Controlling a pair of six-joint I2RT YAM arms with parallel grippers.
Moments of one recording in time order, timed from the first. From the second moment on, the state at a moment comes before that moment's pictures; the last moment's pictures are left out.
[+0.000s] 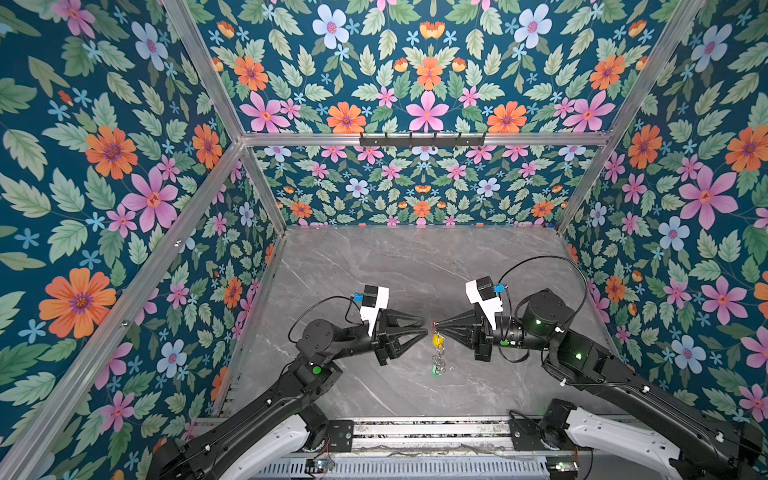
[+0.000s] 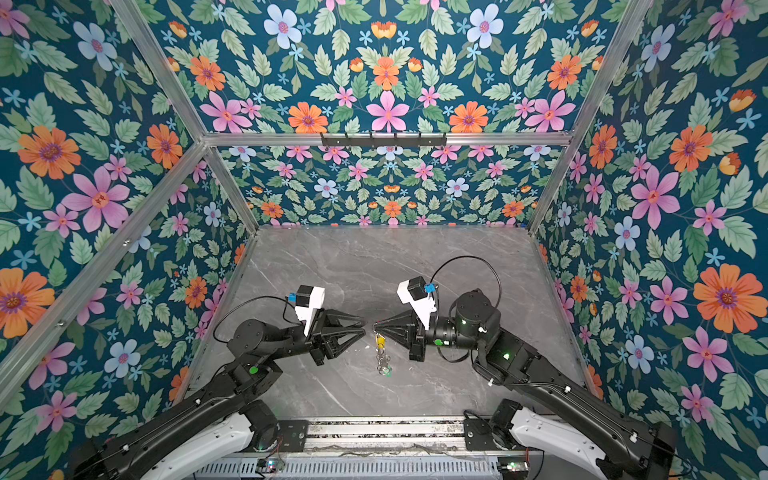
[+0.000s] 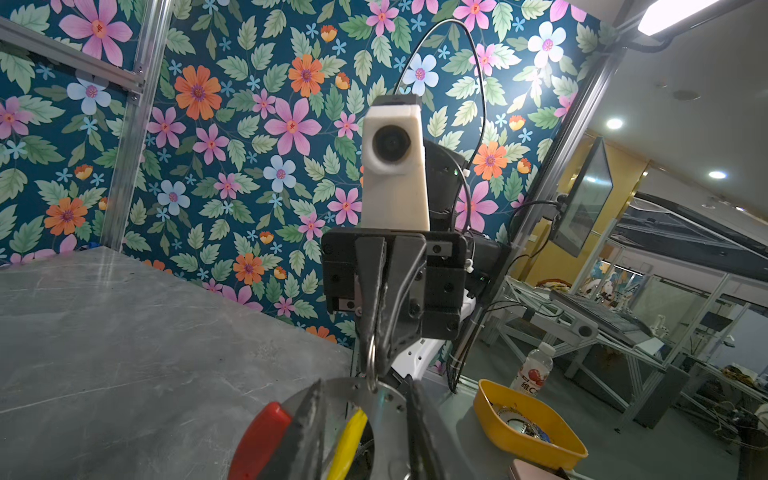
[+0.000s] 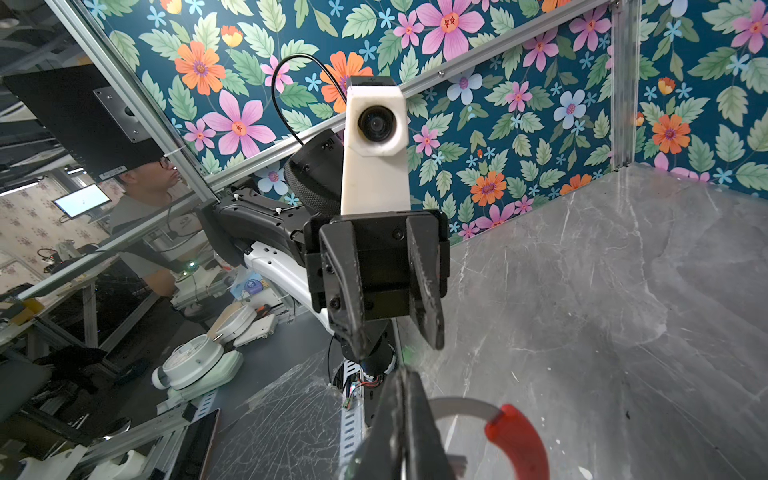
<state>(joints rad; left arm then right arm) -0.79 0.79 0.51 0.62 0.69 -0.61 0.86 0.87 0.86 -0.05 -0.59 0.34</state>
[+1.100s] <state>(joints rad) -0.79 0.87 0.50 0.76 0.76 -0.68 0.86 0.92 0.87 0.02 -0.62 0.37</state>
